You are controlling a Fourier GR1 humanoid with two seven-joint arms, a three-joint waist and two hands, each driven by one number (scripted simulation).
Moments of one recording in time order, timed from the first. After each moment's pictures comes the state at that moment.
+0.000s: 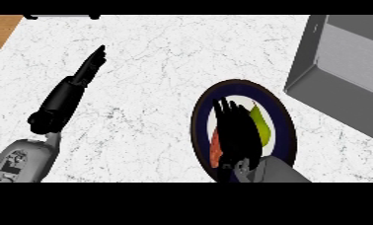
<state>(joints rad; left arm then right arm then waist) -0.23 0.44 -0.20 -1.51 0.07 -0.01 -0.09 -0.40 -0.26 0.78 -1.63 0.62 0.23 1.09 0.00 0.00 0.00</state>
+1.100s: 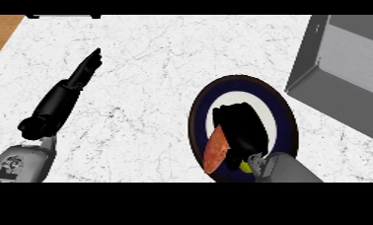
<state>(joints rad) -0.19 0.38 -0.10 -1.54 0.00 -0.11 -0.10 -0.37 -0.30 0.73 -1.60 0.87 0.20 0.64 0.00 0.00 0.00</state>
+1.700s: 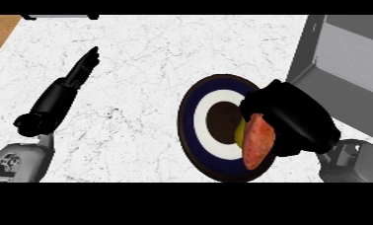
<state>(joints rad) -0.20 0.38 -0.08 -1.53 0.00 -0.12 -0.10 -0.39 -0.63 0.54 -1.80 0.70 0.10 -0.01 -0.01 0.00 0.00</state>
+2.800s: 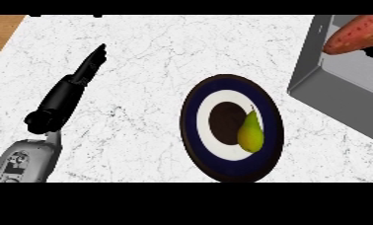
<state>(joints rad) -0.23 0.34 -0.08 -1.54 -0.04 -0.14 -0.06 -0.63 -0.72 -0.10 -1.37 0.45 0.14 0.05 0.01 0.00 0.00</state>
